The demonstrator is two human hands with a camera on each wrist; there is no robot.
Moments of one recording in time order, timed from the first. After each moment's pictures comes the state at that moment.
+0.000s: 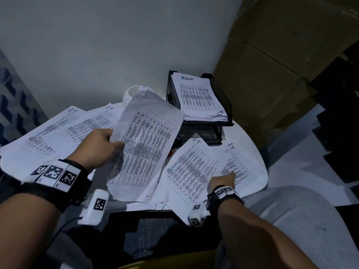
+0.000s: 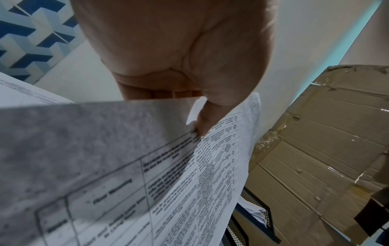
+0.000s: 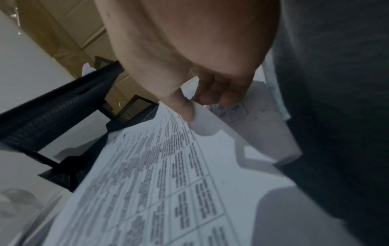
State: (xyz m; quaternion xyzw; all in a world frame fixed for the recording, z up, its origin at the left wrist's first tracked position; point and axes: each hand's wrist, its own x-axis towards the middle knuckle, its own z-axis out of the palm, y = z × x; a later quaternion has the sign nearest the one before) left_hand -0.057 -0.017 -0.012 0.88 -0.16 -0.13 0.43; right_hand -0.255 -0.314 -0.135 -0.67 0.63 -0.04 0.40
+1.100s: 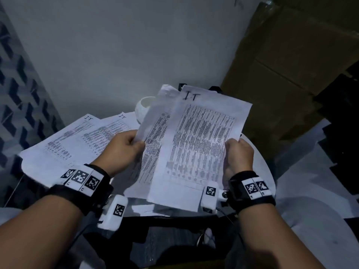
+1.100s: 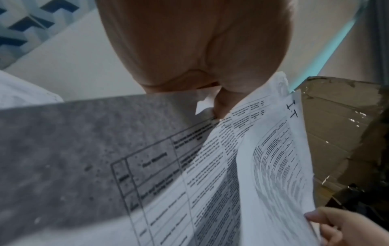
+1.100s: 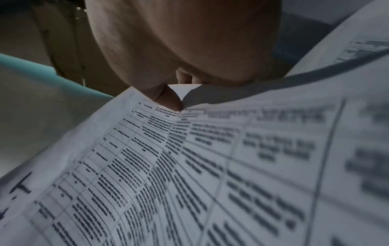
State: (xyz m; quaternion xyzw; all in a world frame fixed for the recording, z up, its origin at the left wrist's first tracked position) left_hand -0.078 -0.020 0.007 0.82 -0.23 -0.12 0.52; right_hand -0.214 -0.302 0.002 -0.53 0.42 -0.33 0.65
